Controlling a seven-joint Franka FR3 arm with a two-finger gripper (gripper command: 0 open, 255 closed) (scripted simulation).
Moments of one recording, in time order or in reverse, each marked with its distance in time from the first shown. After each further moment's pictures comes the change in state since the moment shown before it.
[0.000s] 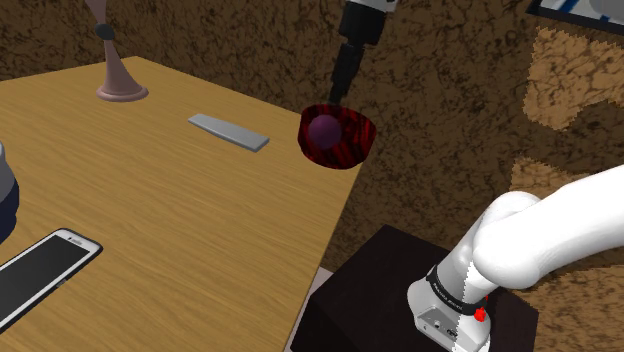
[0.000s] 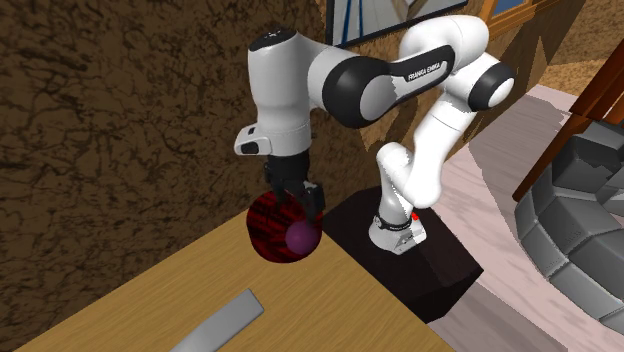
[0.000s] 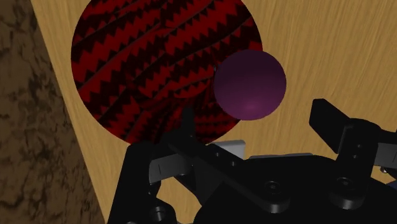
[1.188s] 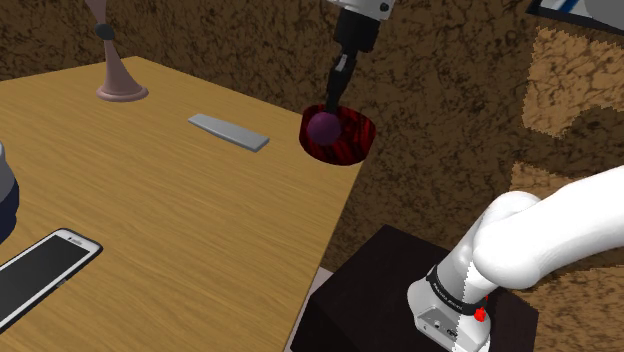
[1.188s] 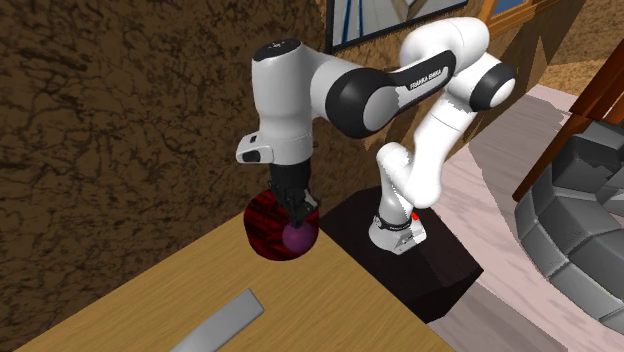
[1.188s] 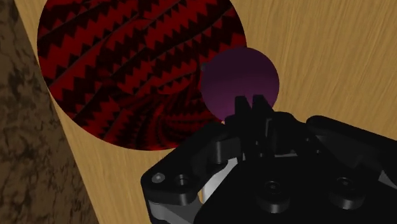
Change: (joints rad) arm 0.007 -0.006 0.015 -0.040 0.013 0.058 0.008
